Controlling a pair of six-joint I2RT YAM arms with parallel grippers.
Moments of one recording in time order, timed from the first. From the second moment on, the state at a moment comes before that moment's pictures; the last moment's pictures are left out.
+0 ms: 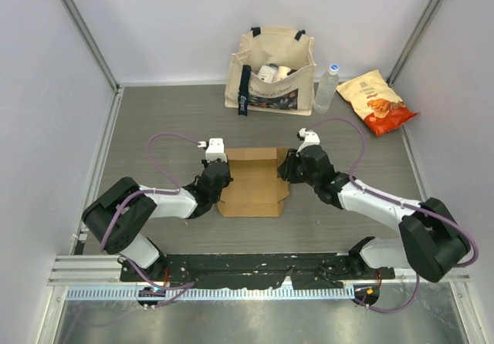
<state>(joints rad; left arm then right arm) -0.78 1.55 0.53 0.62 -0.60 -0.39 0.61 1.31 0.61 0.13 0.08 0.51</state>
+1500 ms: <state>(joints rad) -0.78 1.56 0.53 0.64 -0.60 -0.36 0.33 1.54 1.16 -0.53 -0.23 -0.01</state>
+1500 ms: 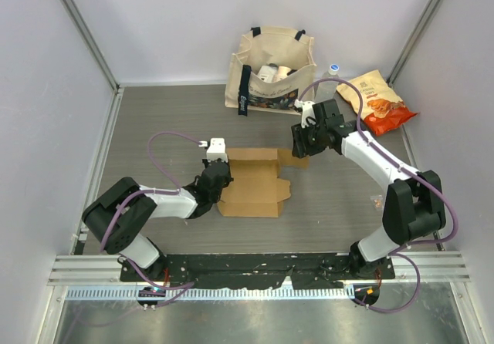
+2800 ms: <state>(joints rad) -0.77 1.55 0.53 0.64 -0.58 -0.34 0.58 1.50 0.93 -0.28 -0.09 0.60</state>
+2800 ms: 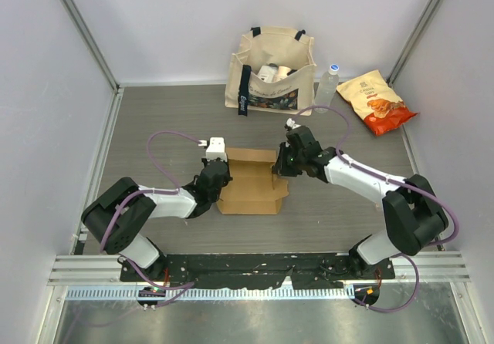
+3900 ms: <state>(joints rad) -0.78 1.55 0.53 0.65 -0.56 -0.34 0.24 1.26 0.55 0.29 -0.55 0.73</state>
